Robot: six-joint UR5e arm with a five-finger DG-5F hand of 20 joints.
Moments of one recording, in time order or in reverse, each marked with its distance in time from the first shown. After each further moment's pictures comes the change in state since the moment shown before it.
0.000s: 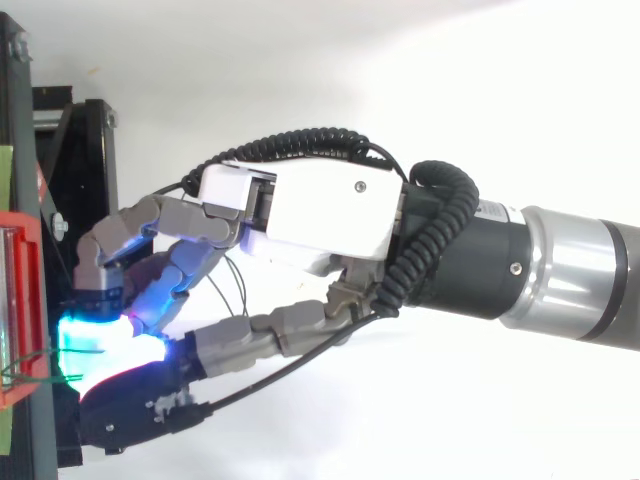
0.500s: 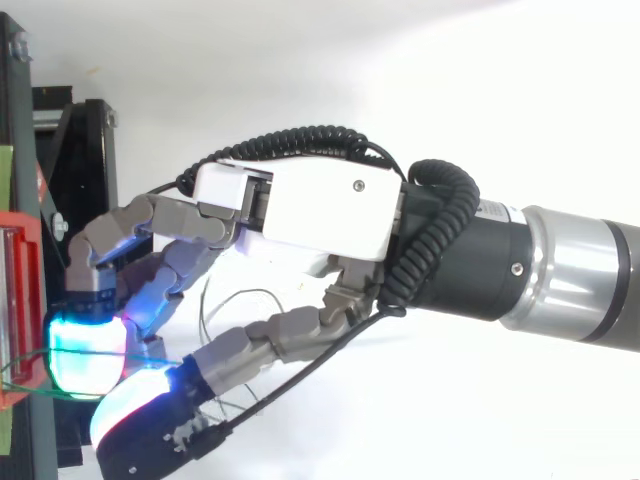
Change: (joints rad) arm -0.001 0.000 0.012 -0.008 -0.001 0.000
